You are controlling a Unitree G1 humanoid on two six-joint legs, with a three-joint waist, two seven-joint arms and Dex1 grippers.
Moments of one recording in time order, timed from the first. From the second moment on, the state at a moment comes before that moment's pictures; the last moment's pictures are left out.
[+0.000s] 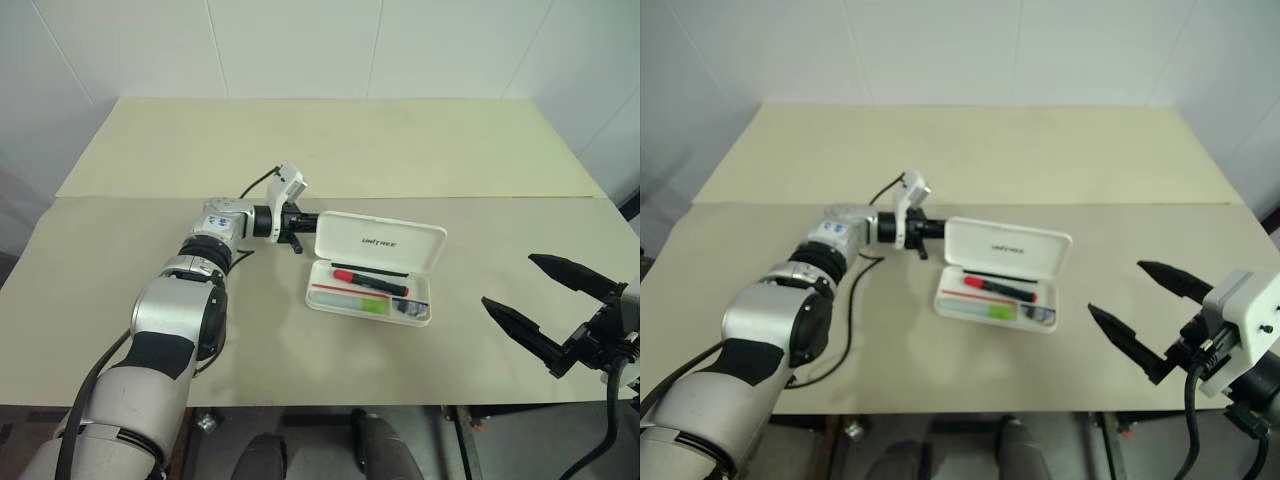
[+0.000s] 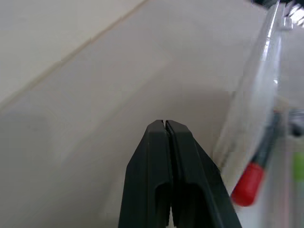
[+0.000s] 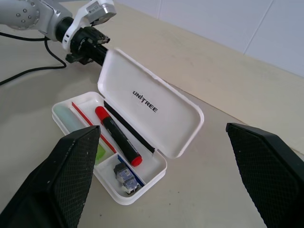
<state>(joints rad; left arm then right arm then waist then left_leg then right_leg) -1.30 0.27 0.05 1.35 0.00 0.15 -1.13 0.37 -0.74 -0.79 -0.86 0.85 0.57 0.65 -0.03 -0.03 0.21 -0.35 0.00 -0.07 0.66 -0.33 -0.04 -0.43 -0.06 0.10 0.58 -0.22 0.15</state>
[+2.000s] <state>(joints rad) -1.22 0.25 -0.46 1.09 0.07 -0.70 -1.50 0.40 -0.77 -0.79 -0.81 0.79 0.52 0.70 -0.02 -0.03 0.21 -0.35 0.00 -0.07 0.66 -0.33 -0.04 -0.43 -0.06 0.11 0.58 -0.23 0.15</state>
